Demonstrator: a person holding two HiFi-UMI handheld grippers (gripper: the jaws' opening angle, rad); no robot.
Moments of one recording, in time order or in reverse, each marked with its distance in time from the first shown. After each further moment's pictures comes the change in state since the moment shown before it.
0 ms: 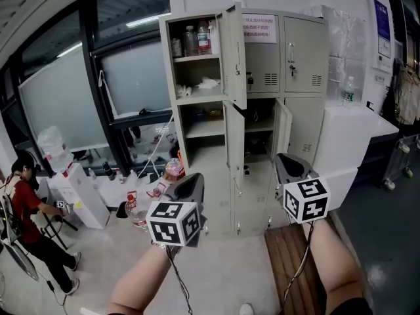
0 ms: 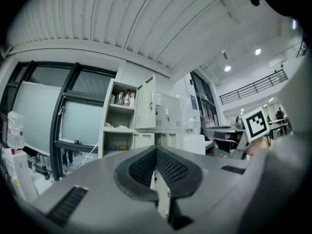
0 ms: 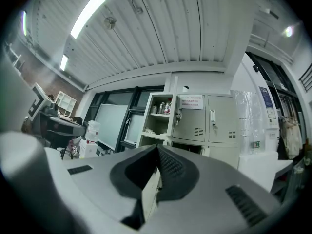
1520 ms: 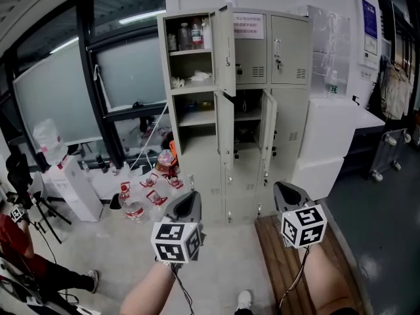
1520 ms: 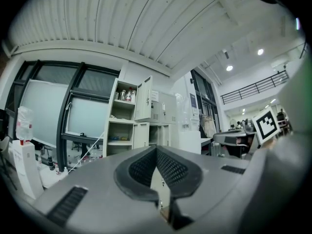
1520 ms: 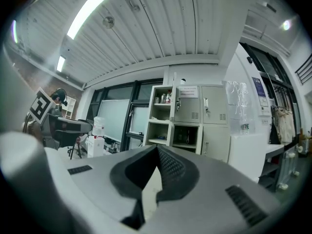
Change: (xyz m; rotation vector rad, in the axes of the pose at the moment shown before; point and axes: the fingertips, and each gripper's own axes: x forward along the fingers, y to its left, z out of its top) left arm -0.105 -0.052 -0.064 -0.024 0.024 0.022; right arm -0.141 0.056 -0.068 0.069 0.108 -0.008
